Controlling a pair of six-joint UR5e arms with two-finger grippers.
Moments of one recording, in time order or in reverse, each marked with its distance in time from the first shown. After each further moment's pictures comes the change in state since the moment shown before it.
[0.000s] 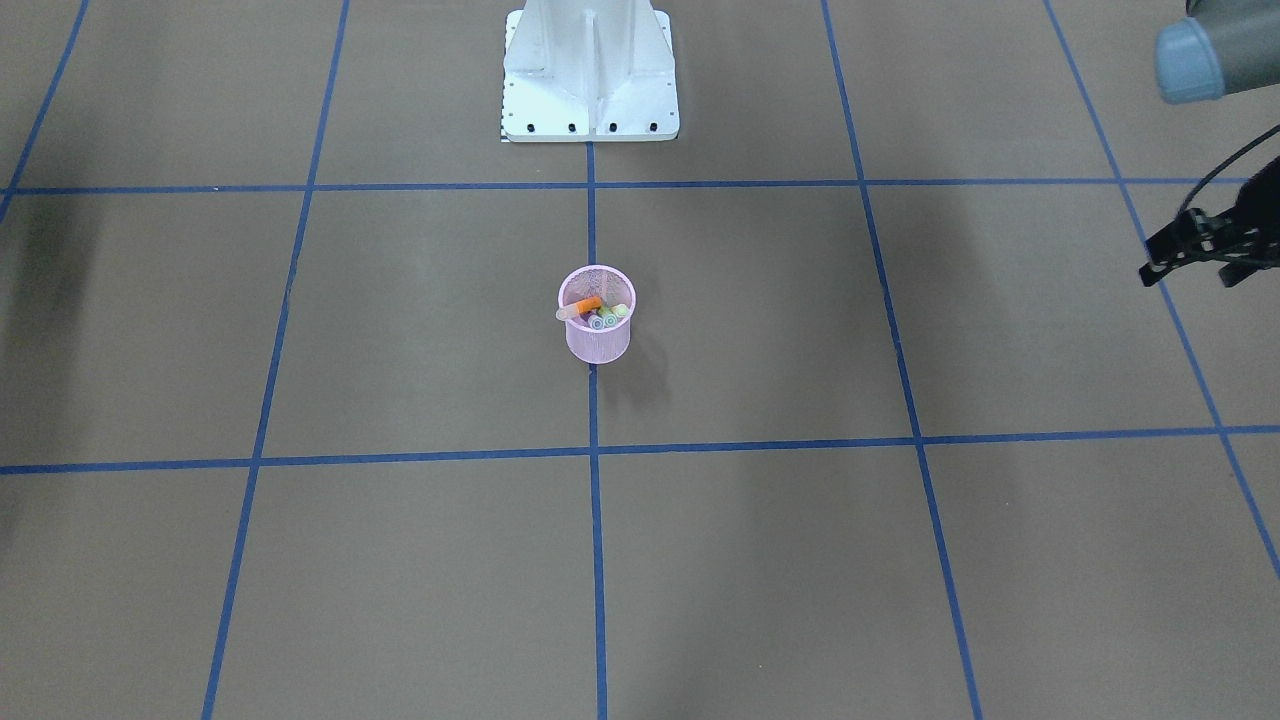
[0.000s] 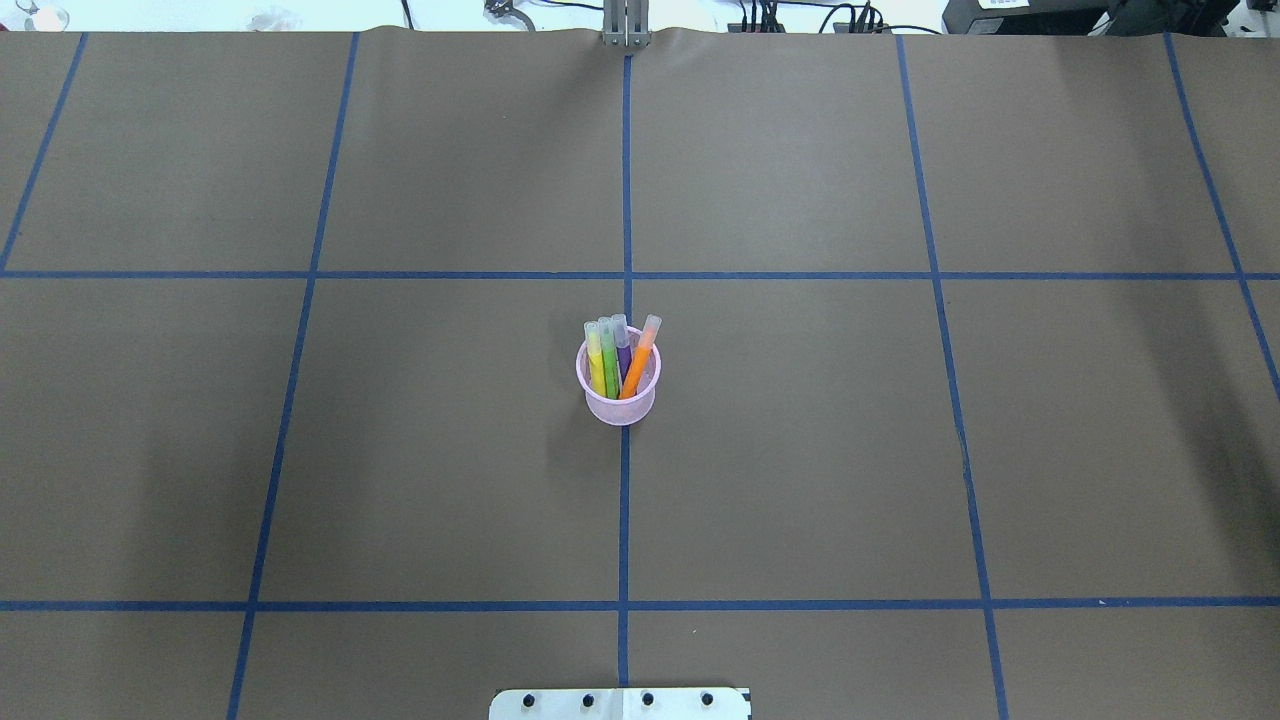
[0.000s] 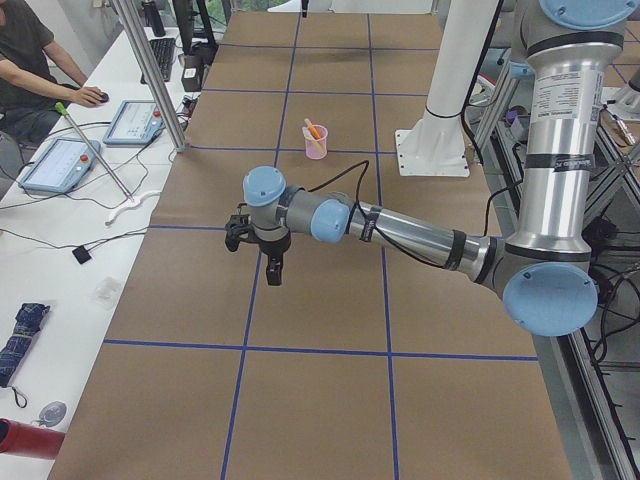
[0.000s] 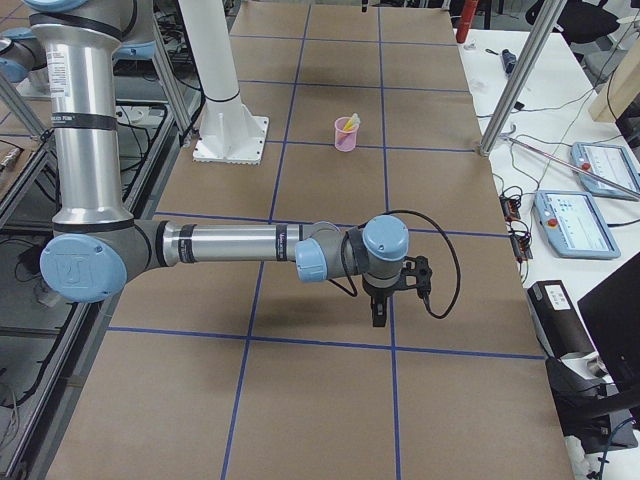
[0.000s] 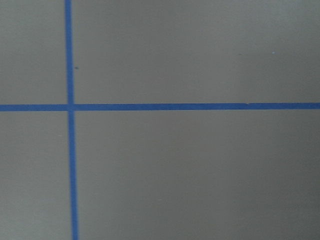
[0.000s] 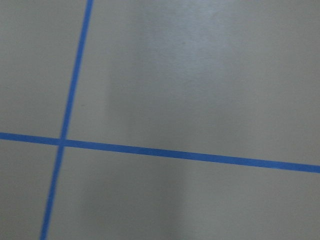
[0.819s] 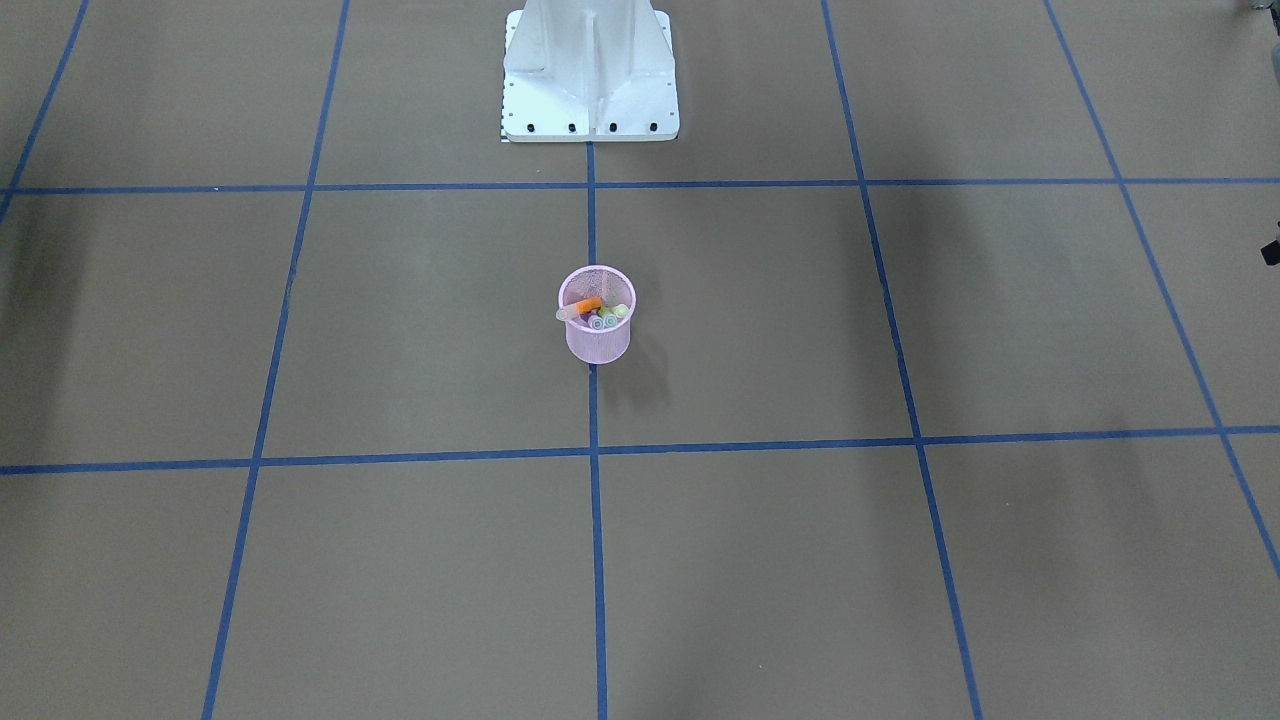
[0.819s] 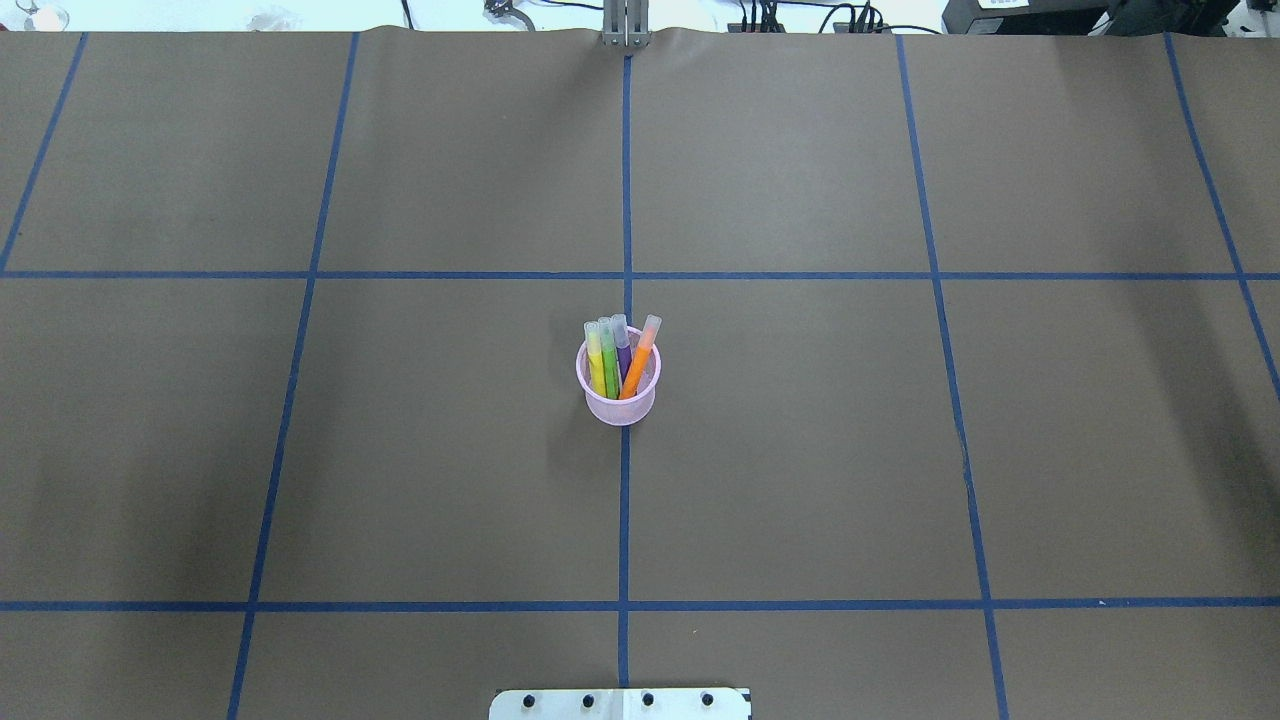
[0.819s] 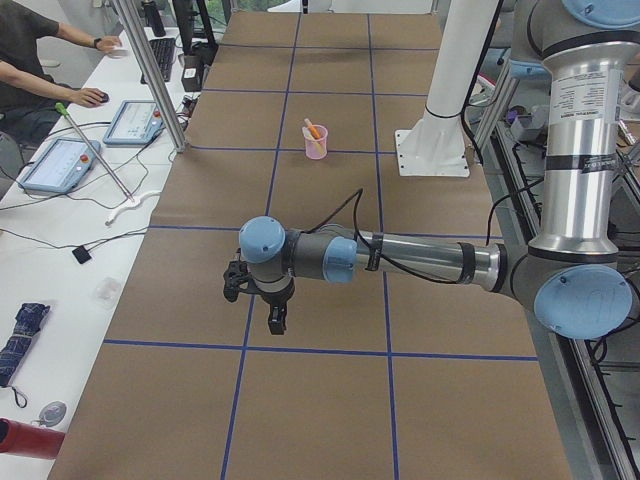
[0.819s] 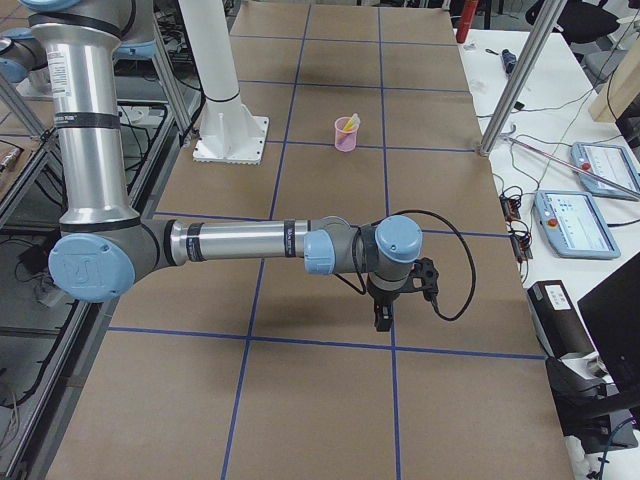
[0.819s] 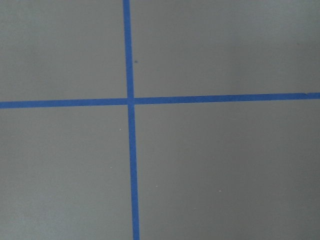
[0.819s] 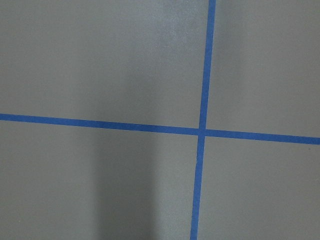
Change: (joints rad) left arm -0.076 0.053 0.075 0.009 -0.010 0.126; right arm 0.021 0.036 -0.004 -0.125 -0.012 -0.120
